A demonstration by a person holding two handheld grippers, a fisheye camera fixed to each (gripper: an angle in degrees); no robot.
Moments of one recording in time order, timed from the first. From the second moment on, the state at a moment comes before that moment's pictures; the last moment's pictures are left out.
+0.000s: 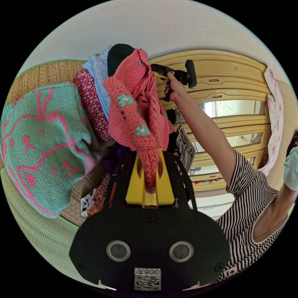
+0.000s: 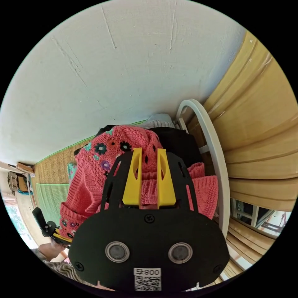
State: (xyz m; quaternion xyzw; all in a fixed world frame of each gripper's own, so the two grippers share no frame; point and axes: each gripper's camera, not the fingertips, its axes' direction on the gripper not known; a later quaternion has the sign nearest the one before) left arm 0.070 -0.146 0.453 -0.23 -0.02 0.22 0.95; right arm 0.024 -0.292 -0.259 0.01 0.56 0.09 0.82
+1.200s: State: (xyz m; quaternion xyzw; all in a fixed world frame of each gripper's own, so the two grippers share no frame) left arm 0.348 0.430 -0.179 0.21 0.03 0.52 0.83; right arm -0.619 0.015 -0.229 0.28 0.27 -0.33 0.86
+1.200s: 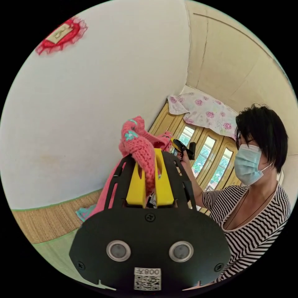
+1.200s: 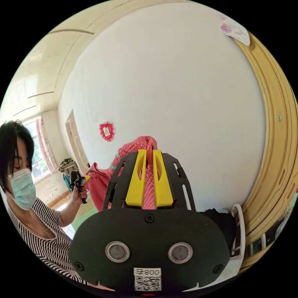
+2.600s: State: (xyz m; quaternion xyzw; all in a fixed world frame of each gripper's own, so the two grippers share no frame) left arm 0.317 1.226 -0.660 0.37 -0.22 0.39 0.81; right arm -0.793 0.382 0.130 -0.03 0.02 -0.45 0.89
